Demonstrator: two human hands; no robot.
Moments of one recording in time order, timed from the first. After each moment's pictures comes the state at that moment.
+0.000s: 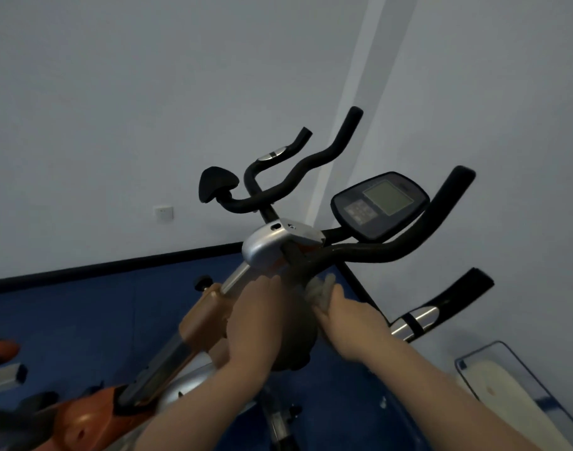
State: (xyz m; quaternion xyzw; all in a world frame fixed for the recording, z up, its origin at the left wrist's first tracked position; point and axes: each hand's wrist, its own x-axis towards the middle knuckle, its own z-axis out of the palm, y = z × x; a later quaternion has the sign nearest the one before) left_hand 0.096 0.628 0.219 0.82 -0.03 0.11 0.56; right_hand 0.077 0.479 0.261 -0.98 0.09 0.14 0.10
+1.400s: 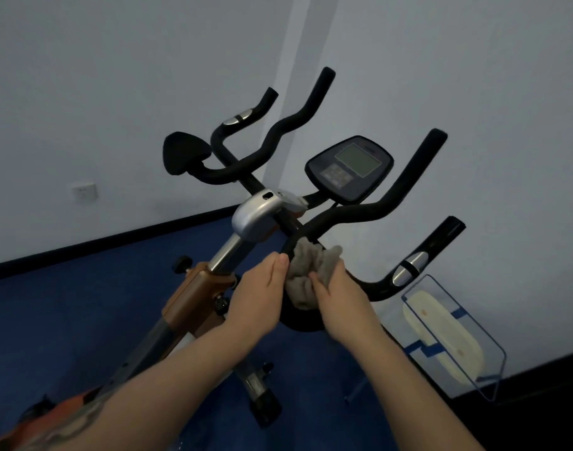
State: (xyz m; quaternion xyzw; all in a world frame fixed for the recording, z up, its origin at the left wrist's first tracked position) left_hand 0.116 0.681 0.220 0.72 -0.24 -0.10 0.64; right_hand 0.044 0.562 0.254 -0.92 0.24 -0.05 0.31
